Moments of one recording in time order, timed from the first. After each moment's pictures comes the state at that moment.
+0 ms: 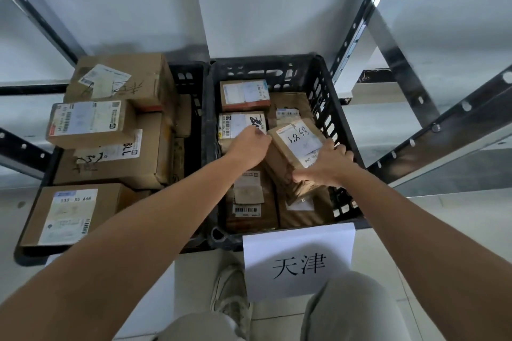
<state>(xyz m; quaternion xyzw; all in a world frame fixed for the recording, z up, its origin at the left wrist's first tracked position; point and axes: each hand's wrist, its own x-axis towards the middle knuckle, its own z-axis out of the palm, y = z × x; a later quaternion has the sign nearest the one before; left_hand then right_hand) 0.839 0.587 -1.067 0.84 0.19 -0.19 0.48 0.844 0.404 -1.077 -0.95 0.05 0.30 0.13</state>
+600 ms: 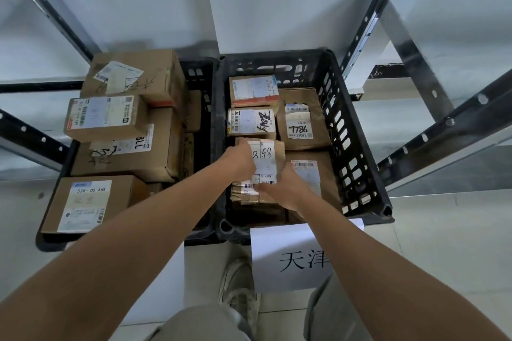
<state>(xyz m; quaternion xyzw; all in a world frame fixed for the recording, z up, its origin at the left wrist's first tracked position) 0.818 0.613 -1.085 0.91 0.16 -0.30 0.21 0.795 0.479 -1.124 -0.87 0.05 0.34 0.36</state>
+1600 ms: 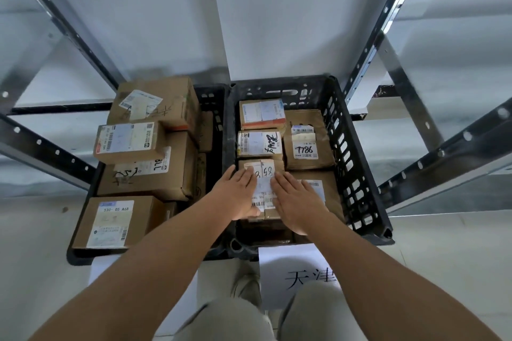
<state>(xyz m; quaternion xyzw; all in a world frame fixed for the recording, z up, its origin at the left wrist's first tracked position) 0.794 0.642 -1.088 0.93 -0.12 -0.33 -0.14 0.801 0.465 -1.113 -0.93 -0.26 0.26 0.02</state>
